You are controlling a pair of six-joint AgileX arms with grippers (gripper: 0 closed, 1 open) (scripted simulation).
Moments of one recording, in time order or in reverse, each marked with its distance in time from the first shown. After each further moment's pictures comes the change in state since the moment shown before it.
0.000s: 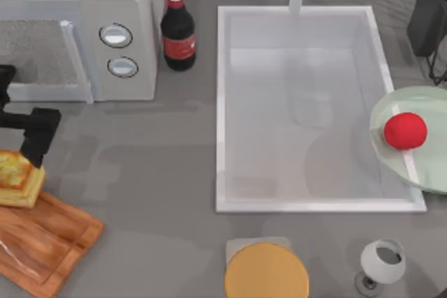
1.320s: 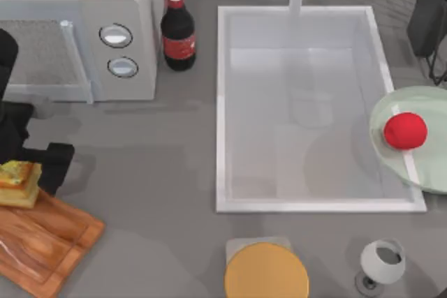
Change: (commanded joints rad) left arm 0.006 0.100 -0.174 0.270 0.000 0.008; right arm 0.000 0.000 0.000 0.000 0.000 0.000
